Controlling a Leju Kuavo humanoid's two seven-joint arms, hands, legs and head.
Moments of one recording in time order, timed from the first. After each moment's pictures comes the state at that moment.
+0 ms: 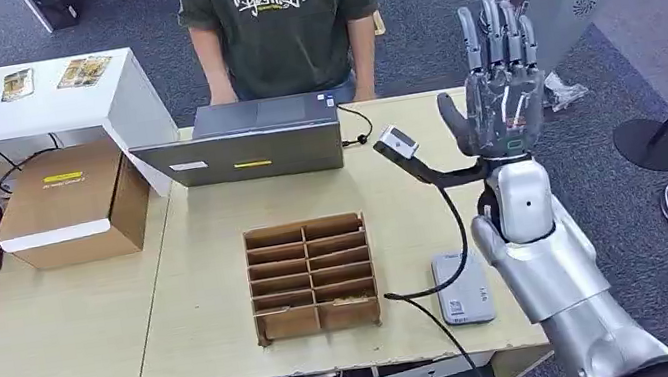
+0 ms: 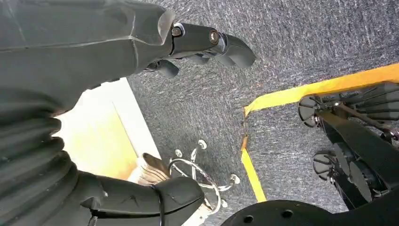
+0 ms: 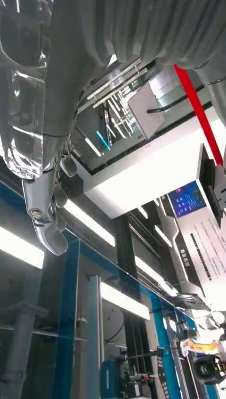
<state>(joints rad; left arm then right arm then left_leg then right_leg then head) -0.04 -0.04 1.28 -0.26 -1.31 -0.38 -0.11 -0.57 -0.08 0.25 -1.21 1.51 -0.70 0.19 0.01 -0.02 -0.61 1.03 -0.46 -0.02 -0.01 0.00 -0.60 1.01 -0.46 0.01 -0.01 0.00</state>
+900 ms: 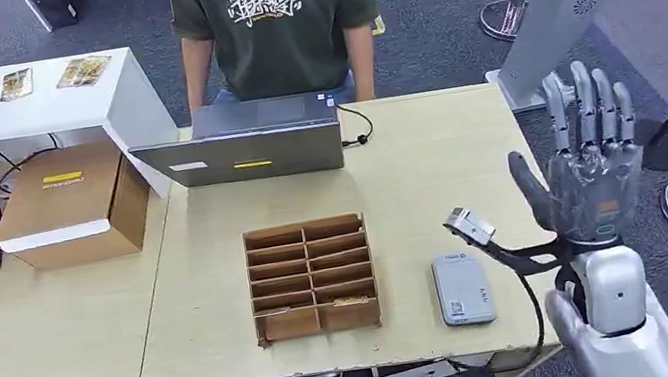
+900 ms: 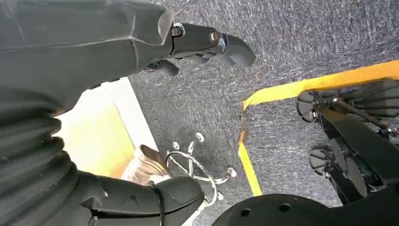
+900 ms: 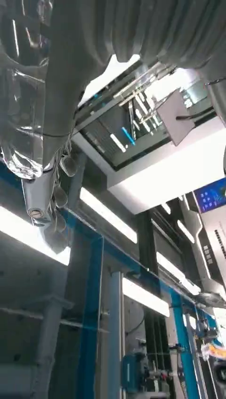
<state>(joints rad) -0.04 -0.06 1.32 -0.26 -1.31 -0.38 -0.11 -0.15 -0.14 0.06 -1.67 1.51 -0.70 -0.03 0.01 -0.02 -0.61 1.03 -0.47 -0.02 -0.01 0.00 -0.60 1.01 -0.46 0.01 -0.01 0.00</state>
